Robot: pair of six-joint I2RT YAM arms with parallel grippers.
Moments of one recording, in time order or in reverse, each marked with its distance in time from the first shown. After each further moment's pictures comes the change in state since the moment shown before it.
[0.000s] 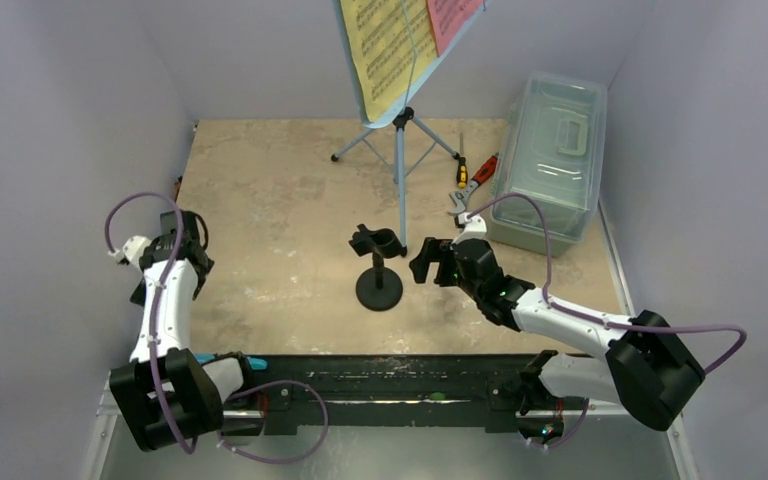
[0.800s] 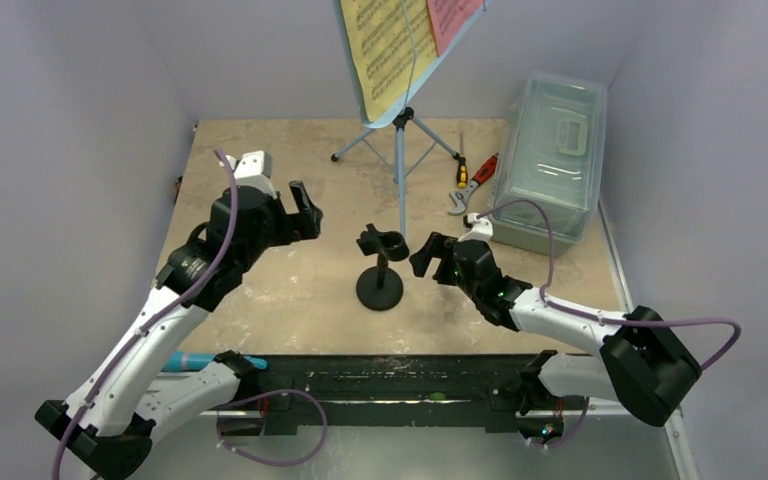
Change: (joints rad) left arm -0.808 -0.209 0.210 0.314 0.372 0.331; right arm 0.000 0.037 -0.026 0.061 0.038 0.177
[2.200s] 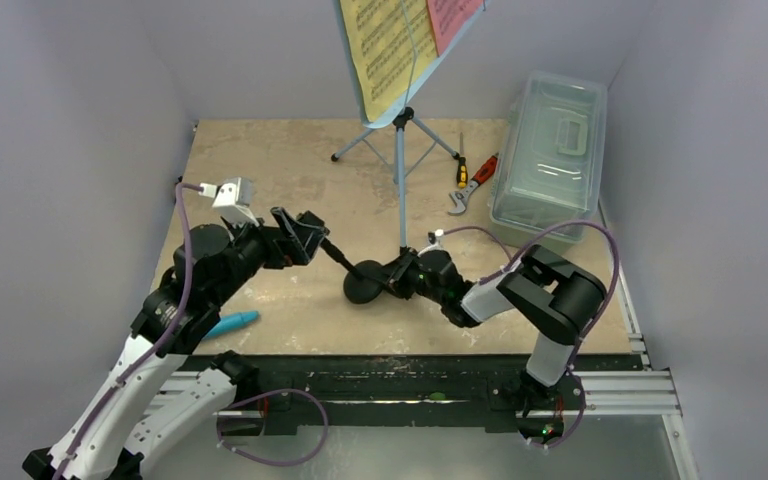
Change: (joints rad) left arm 0.000 -0.271 -0.137 0.077 0.145 -0.069; right arm 0.133 0.528 0.110 0.489 -0.266 0.631
